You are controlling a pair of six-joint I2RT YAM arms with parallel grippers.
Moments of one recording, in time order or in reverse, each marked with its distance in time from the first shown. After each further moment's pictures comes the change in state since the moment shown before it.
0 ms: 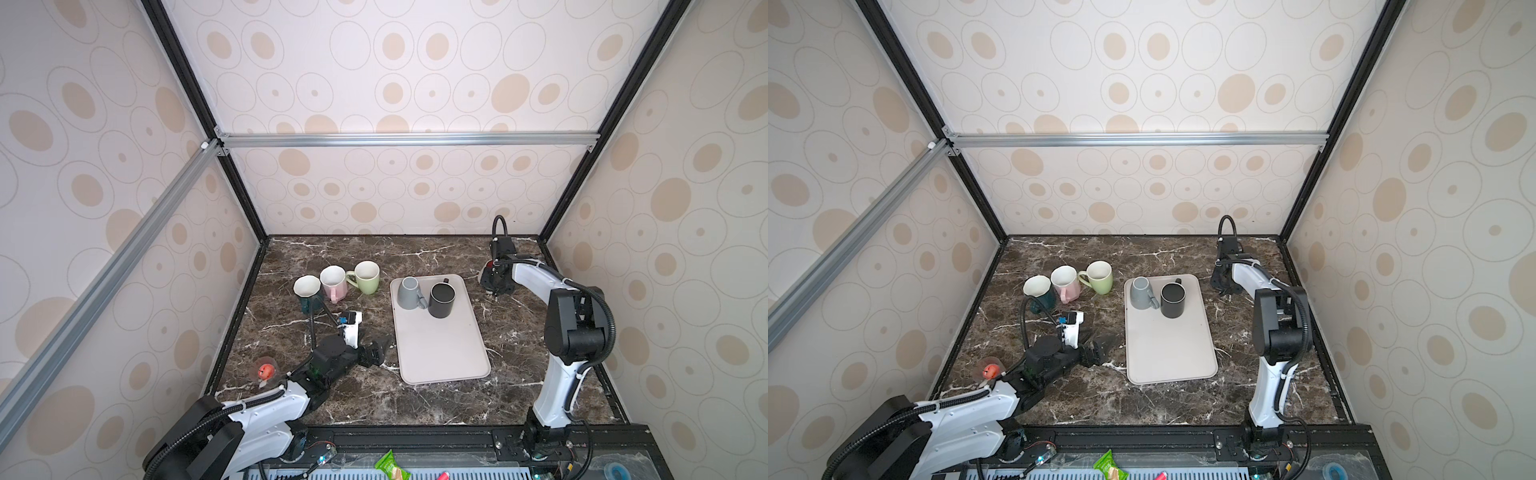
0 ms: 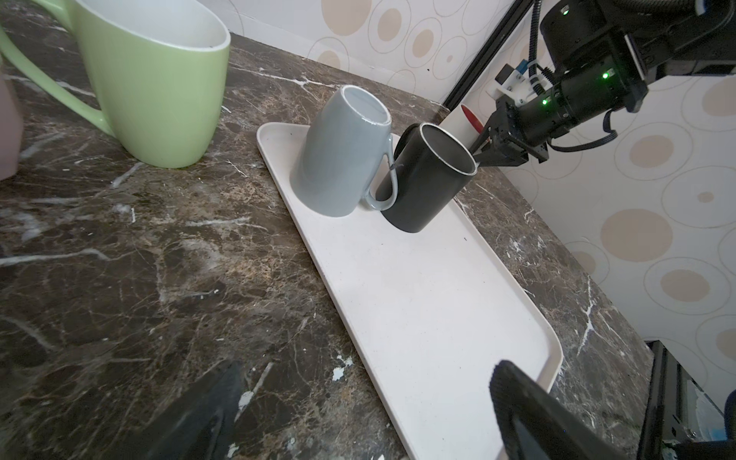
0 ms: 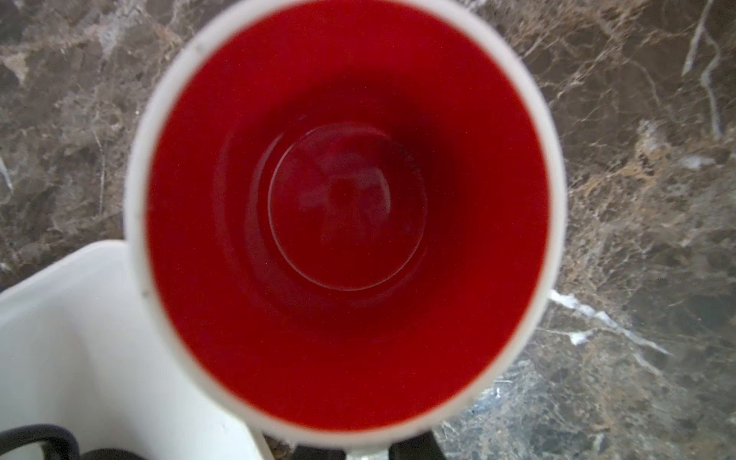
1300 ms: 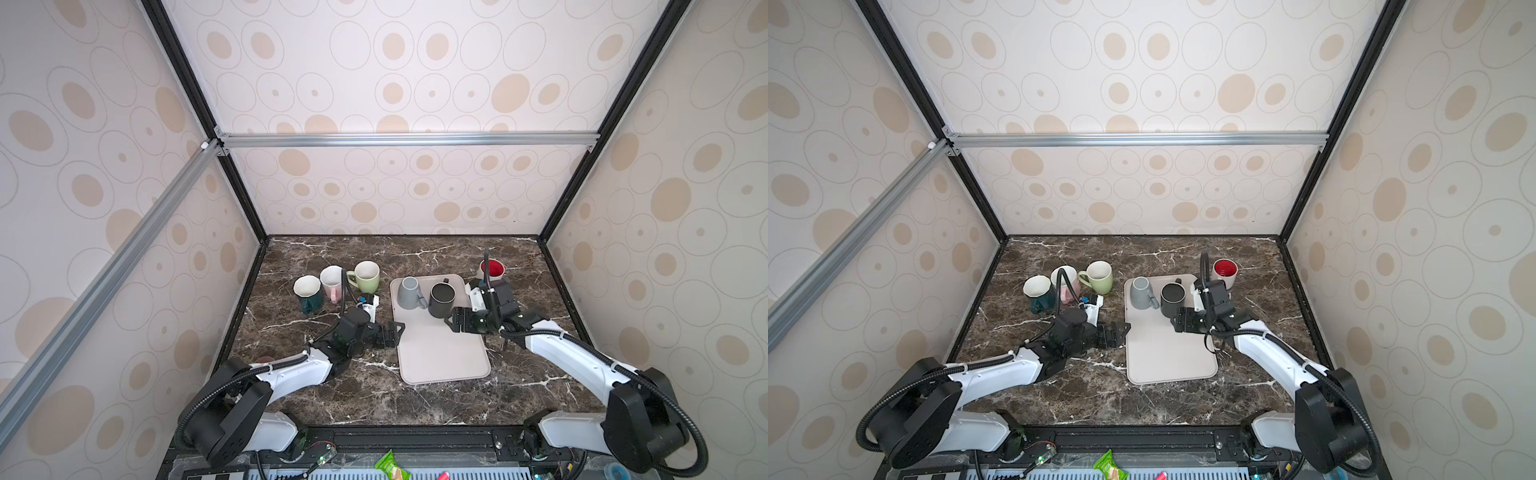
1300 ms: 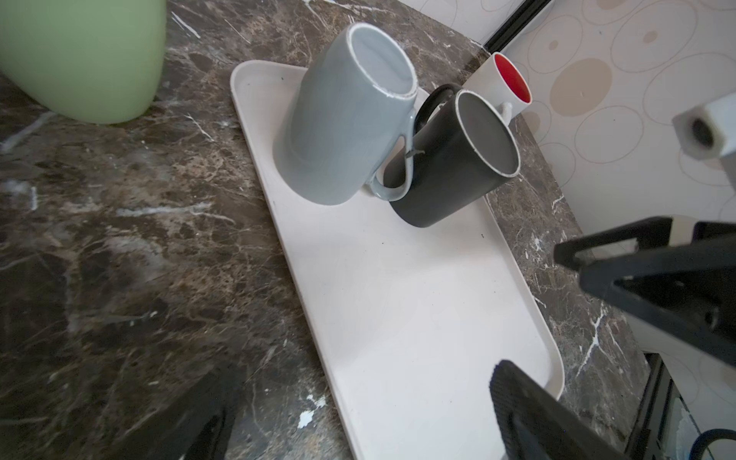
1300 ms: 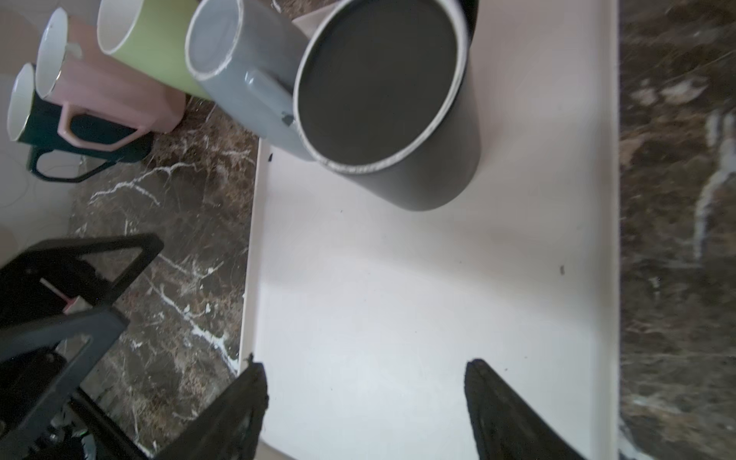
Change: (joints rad) left arm -0.011 0.284 0.377 -0.321 0.047 -0.114; right arm 0.322 -0.731 -0.740 0.312 -0.387 0.037
